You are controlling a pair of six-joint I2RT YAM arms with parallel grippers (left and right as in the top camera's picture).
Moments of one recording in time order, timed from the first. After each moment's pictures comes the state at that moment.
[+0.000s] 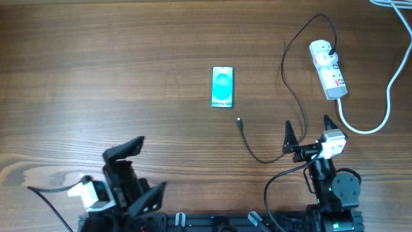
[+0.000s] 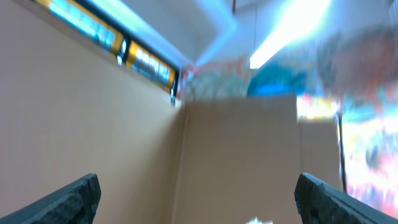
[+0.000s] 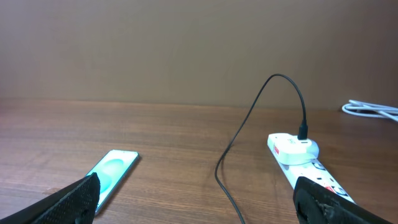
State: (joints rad) left arm -0.10 0.01 0.01 0.97 0.58 -0.85; right arm 0.09 0.01 0.01 0.00 -0.07 0.02
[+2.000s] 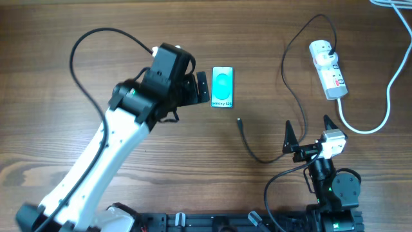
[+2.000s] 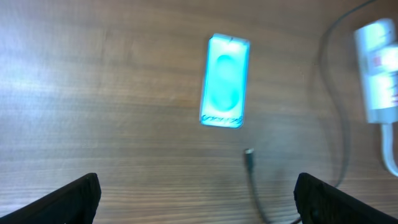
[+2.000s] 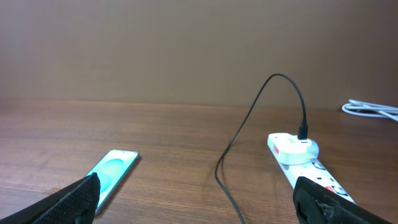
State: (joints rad) left arm -0.50 1.44 1.37 -0.94 -0.04 -0.60; right arm 0.09 0.01 0.01 0.00 -0.07 0.02
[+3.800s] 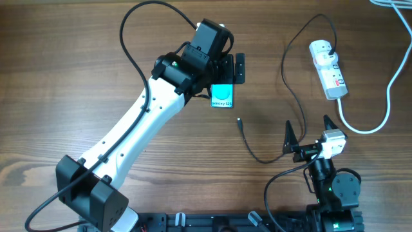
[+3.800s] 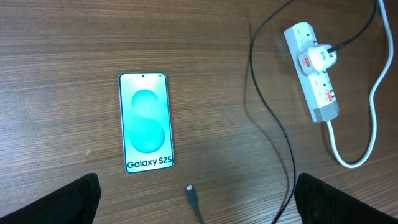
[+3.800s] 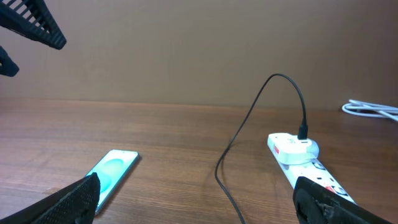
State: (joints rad) left arm -0.61 1.72 1.62 -0.80 0.04 -0.54; right arm 0.09 0.01 0.01 0.00 -0.07 0.02
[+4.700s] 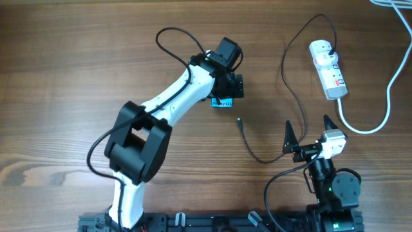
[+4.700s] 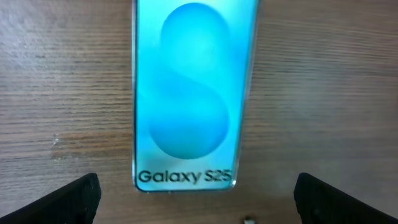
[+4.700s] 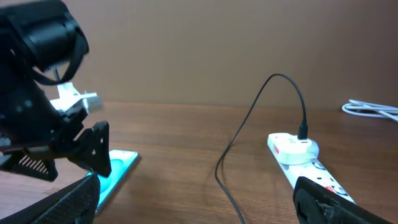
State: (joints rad) left arm -0.60 2.11 1.63 -0.81 0.04 -0.64; right arm 0.09 0.01 0.01 0.00 -0.07 0.02
